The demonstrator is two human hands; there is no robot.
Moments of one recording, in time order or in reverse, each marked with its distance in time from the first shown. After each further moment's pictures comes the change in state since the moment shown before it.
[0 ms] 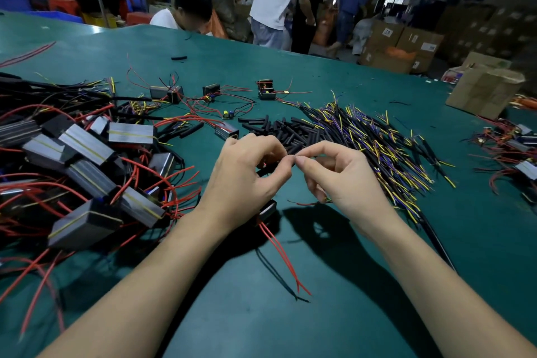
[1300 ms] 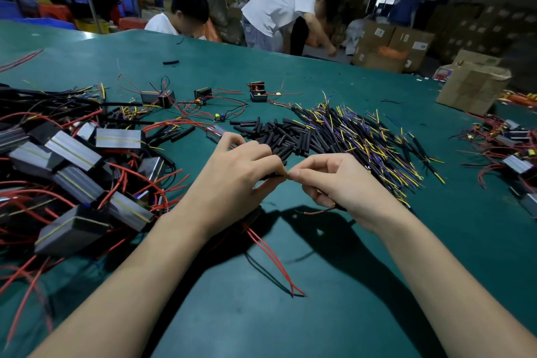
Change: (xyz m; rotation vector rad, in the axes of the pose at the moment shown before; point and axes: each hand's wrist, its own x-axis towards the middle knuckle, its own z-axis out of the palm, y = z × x) left_hand 0.003 -0.003 -0.011 0.392 -0.203 0.395; right_hand -0.002 -0.008 -0.016 -0.027 -0.144 0.234
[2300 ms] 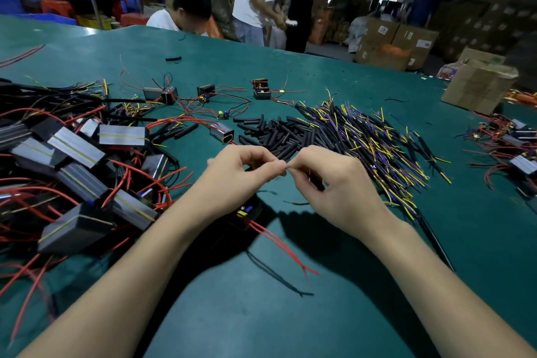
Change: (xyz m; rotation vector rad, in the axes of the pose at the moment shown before) left_hand 0.003 0.000 -0.003 -0.775 -0.129 -0.597; right_hand 0.000 0.007 0.011 -0.895 0.209 -0.789
